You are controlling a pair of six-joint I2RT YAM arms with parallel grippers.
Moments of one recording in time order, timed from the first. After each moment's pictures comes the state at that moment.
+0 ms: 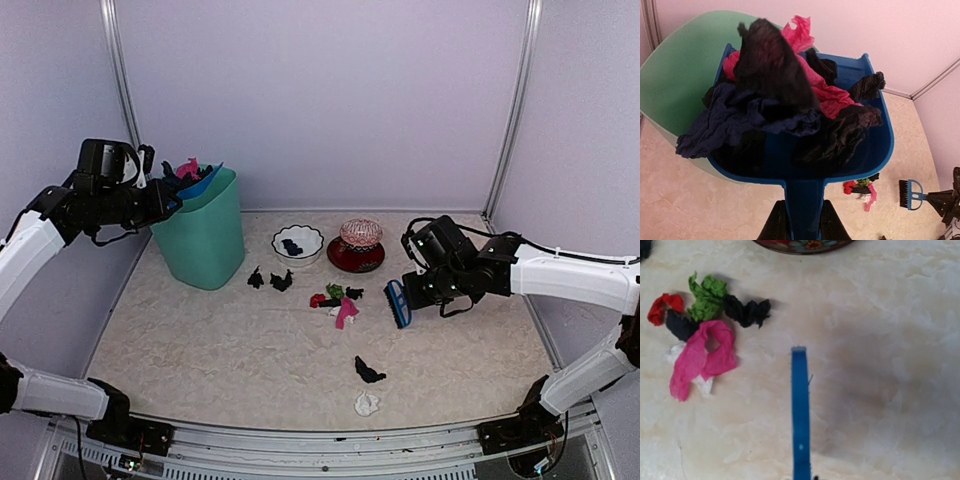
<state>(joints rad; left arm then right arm) -0.32 1.15 1.28 -0.67 0.01 -0.40 0.80 1.38 1.00 -0.53 0.25 0.42</state>
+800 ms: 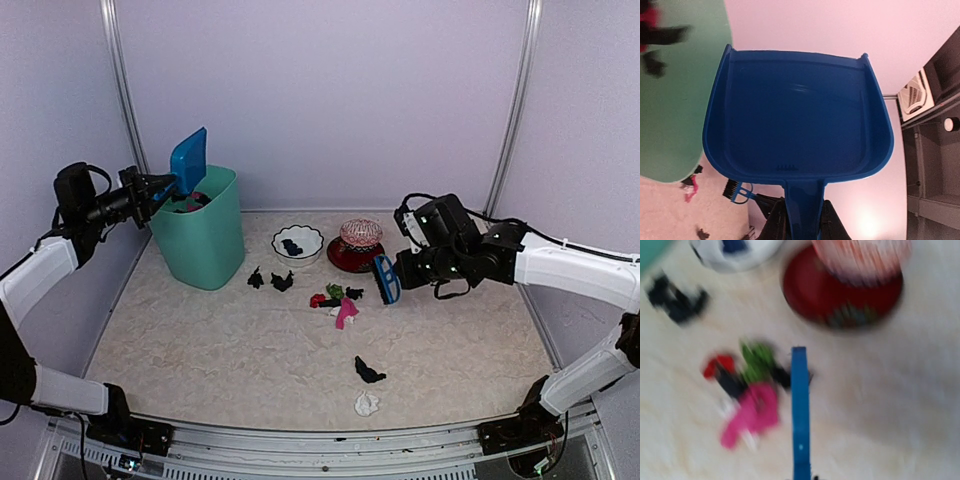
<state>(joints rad) 0.09 1.21 0.94 0.24 0.93 -1.45 0.80 1.37 1.09 -0.47 0.22 0.34</state>
